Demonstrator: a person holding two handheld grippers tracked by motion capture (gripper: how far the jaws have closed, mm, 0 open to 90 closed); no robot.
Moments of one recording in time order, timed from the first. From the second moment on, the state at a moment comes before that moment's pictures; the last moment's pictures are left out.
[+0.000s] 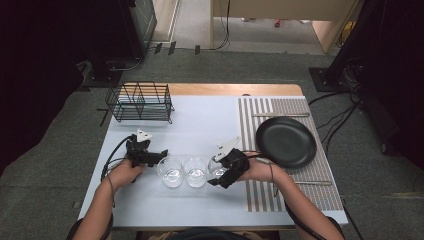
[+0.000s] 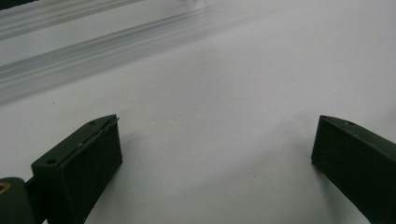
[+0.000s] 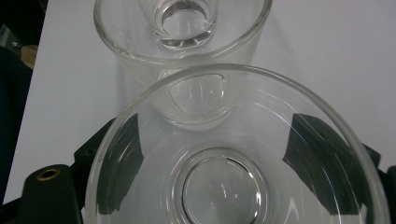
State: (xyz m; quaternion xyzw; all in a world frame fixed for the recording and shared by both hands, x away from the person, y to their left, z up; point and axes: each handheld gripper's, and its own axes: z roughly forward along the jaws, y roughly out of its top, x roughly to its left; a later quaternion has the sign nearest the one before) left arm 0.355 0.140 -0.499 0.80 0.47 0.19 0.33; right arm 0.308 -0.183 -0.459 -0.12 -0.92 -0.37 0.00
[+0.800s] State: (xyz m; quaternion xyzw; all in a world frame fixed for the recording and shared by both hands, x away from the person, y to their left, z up) left arm 0.355 0.140 -0.499 0.80 0.47 0.19 0.33; right arm 0.308 -0.184 -0.455 -0.13 -0.92 -0.37 0.01
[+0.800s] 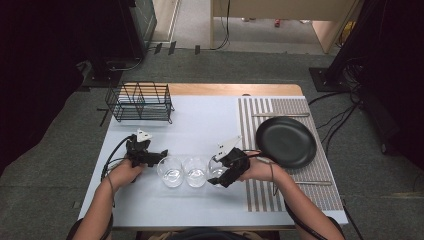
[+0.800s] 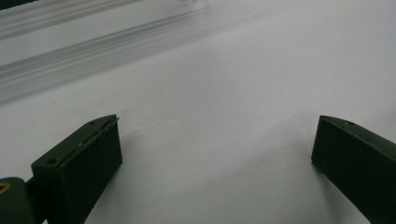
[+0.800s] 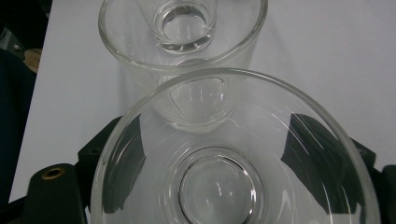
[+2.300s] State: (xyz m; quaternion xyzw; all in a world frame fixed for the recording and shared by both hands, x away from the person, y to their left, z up) left arm 0.355 0.140 -0.499 0.80 0.47 0.19 0.33; right arm 0.323 -0.193 -0.441 -0.23 -0.90 -0.38 -0.04
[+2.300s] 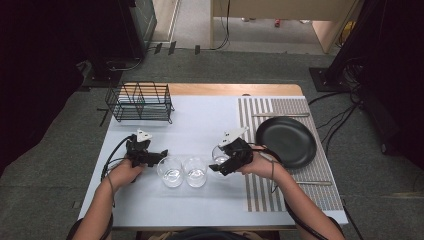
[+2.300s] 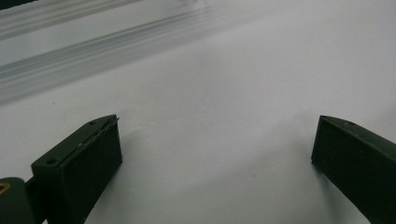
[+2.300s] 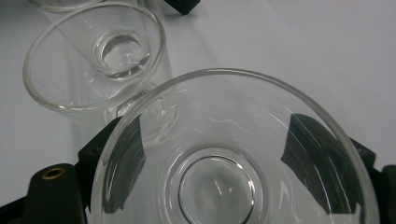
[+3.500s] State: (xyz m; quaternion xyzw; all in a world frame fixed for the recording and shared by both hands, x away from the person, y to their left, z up) left arm 0.355 0.139 -0.499 0.80 0.47 0.19 0.33; right arm 0.335 -0.193 -0.445 -0.29 -0.88 -0.36 -0.08
